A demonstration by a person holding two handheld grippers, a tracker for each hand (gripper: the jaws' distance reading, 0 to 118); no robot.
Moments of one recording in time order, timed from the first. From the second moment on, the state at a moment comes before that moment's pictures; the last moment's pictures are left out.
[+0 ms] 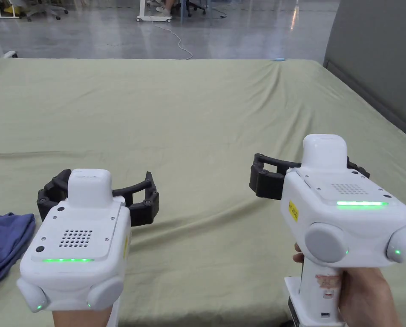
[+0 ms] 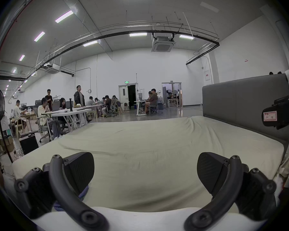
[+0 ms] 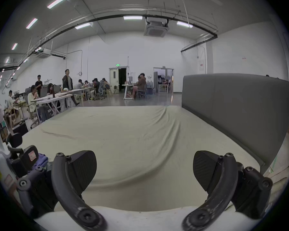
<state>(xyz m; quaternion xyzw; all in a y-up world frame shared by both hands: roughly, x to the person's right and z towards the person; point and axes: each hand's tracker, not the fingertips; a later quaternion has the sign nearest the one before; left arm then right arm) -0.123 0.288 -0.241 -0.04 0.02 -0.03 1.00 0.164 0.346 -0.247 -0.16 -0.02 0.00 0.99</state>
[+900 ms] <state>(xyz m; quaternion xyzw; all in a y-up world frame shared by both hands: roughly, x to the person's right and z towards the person) -0.119 0.280 -0.244 0.00 0.00 -0.03 1.00 0.176 0.314 -0.247 -0.06 -0.01 0.02 1.00</state>
